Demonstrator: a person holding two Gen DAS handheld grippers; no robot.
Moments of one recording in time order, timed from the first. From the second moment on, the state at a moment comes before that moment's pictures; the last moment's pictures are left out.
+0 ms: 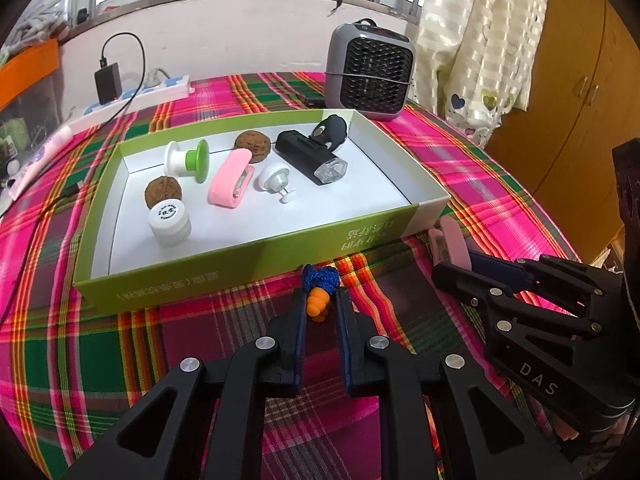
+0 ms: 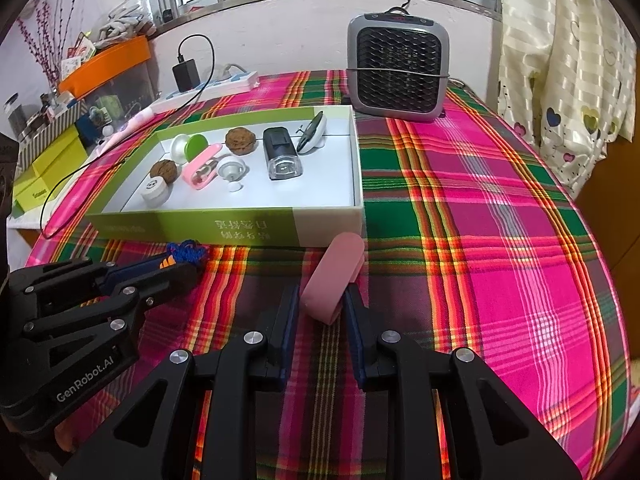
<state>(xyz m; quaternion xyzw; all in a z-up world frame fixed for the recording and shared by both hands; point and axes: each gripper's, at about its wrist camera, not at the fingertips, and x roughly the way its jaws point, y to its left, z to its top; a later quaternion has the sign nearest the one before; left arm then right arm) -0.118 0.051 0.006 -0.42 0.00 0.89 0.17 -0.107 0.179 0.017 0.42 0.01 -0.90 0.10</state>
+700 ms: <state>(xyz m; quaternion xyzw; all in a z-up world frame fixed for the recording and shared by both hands) -0.108 0.046 0.015 -0.41 -0.01 0.90 0.17 -0.099 0.182 0.026 0.40 0.01 -0.91 0.11</state>
